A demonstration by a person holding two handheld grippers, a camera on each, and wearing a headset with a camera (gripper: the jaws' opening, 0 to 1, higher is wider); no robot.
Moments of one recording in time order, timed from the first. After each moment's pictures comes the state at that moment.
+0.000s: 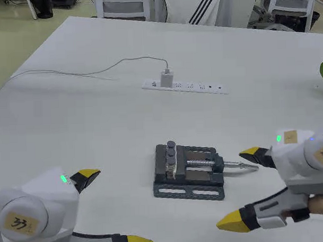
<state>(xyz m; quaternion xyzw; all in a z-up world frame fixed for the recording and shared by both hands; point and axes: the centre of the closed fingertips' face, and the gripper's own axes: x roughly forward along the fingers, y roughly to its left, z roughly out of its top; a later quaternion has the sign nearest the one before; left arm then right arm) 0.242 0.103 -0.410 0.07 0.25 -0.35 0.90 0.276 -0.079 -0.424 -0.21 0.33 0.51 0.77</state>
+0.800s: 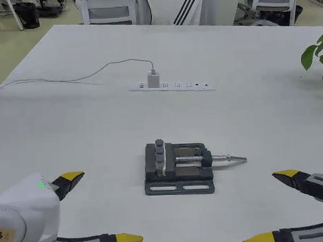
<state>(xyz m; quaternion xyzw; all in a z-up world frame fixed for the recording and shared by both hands) 0.238 0.105 -0.401 0.08 0.23 -0.33 0.91 0.231 -0.132 -0.415 -0.12 0.32 0.44 0.83</state>
